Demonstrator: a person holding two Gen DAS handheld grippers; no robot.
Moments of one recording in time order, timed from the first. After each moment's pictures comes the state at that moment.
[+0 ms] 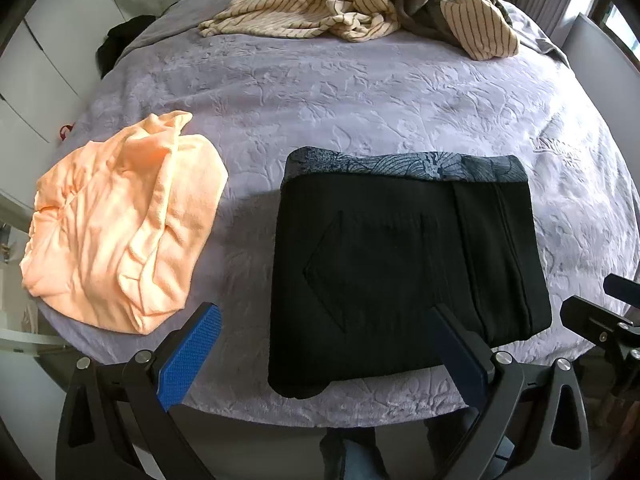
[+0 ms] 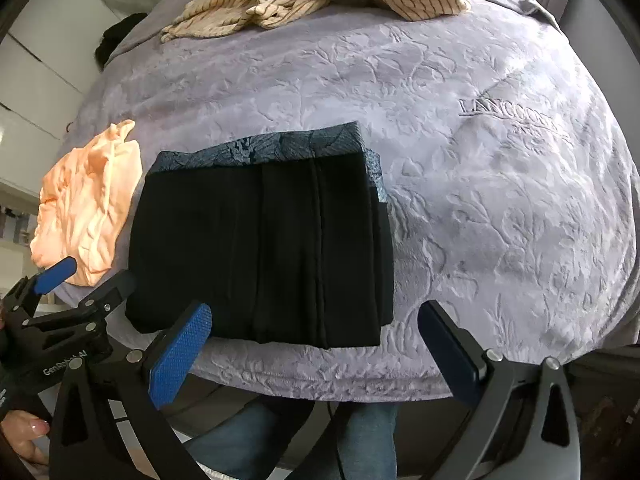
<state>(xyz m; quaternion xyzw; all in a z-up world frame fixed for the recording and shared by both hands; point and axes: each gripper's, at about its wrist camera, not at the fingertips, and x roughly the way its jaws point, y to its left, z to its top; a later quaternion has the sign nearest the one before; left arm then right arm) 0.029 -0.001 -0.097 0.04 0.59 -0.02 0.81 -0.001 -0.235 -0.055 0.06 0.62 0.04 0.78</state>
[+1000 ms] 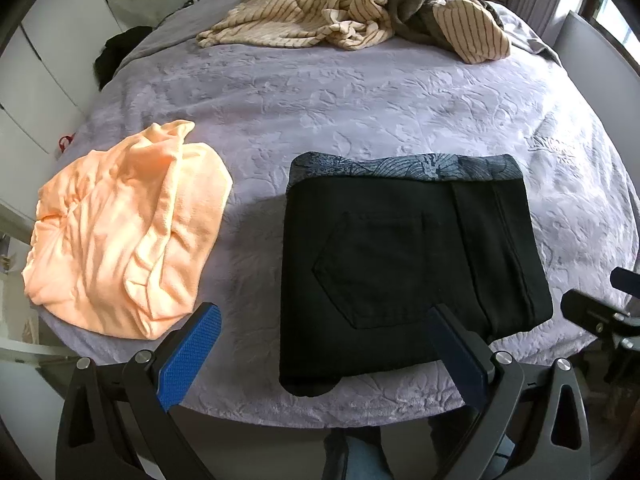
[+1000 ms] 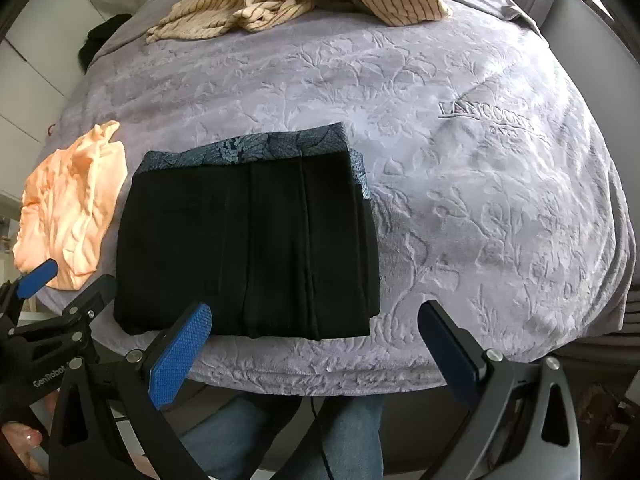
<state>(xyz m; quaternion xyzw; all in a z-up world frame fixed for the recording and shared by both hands) 0.022 0.005 -0.093 0.04 0.58 -0.03 0.81 -0.010 -0.224 -0.048 0.04 0.62 0.00 0.78</state>
